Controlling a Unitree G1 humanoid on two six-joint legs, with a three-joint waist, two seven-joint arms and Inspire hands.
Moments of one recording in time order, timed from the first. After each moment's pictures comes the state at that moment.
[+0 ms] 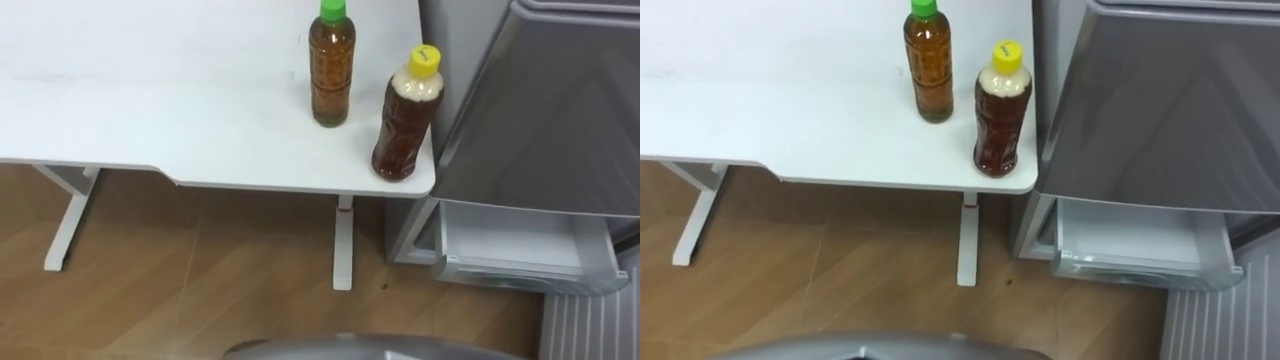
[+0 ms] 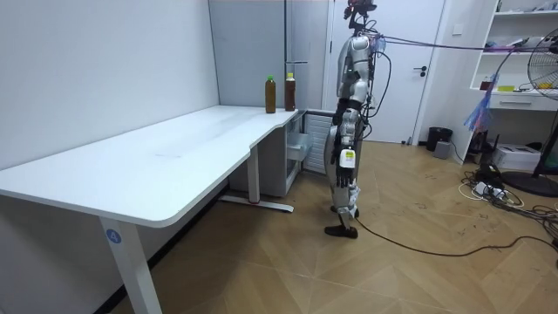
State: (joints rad) left arm 0.24 0.16 0.28 1.07 -0.33 0.19 0.27; right arm 0.12 -0.22 0.12 1.25 -0.24 0.23 0.11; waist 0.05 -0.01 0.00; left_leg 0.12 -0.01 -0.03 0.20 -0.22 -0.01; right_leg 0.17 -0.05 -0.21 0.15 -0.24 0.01
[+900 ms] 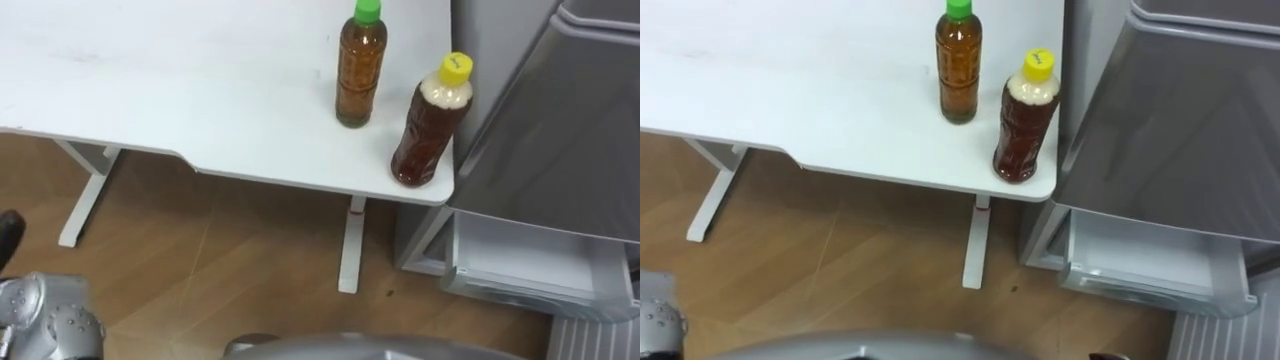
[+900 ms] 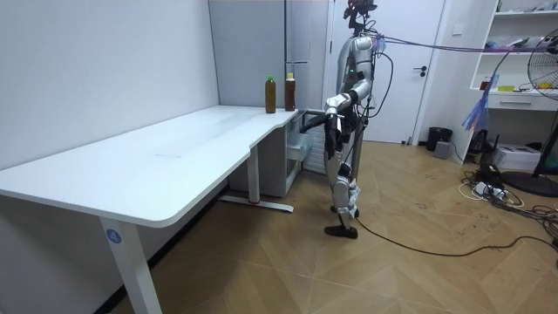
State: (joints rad) left arm 0.19 0.19 0.51 0.13 -0.59 -0.14 0.86; right arm 0.16 -0.25 -0.02 1.16 -0.29 0.13 0.11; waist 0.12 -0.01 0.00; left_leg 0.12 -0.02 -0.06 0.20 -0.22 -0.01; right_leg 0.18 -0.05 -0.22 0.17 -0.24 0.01
